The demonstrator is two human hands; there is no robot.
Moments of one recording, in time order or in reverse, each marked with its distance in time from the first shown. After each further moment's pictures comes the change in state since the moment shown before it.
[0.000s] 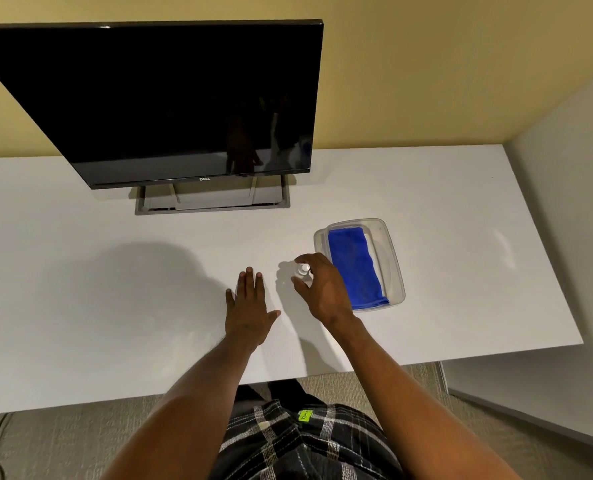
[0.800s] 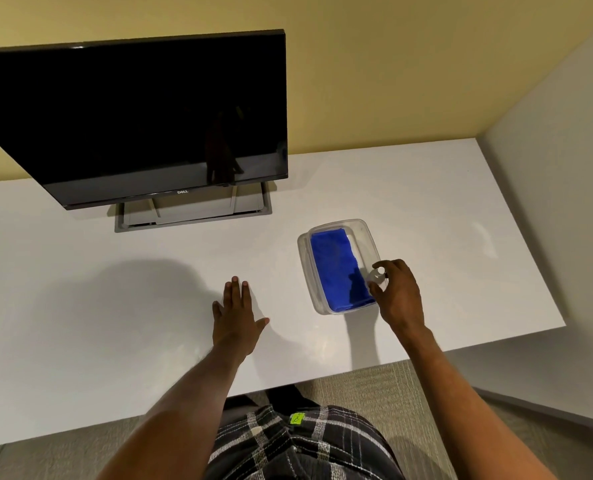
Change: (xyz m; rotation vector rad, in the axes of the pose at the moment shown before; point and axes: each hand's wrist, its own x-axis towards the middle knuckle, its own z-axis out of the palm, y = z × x) left_hand -0.003 0.001 -0.001 0.025 -0.013 -0.007; right_hand -0.032 0.107 -0.107 -0.202 0.174 0.276
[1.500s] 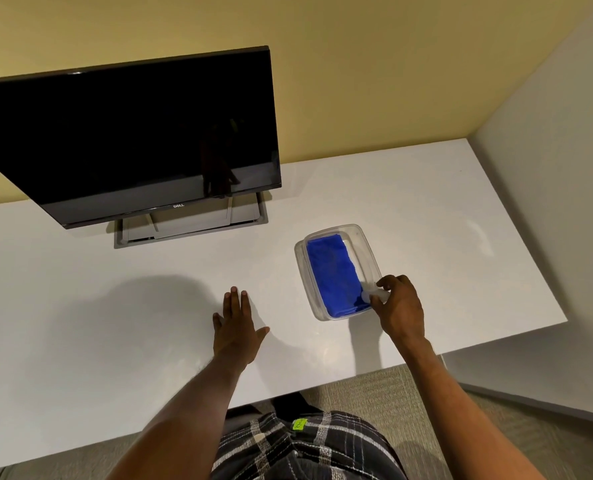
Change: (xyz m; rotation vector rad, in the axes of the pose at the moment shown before) left_hand -0.007 0.000 -0.005 -0.051 0.016 0.003; right_hand -0.017 0.009 0.003 -0.007 -0.006 0.145
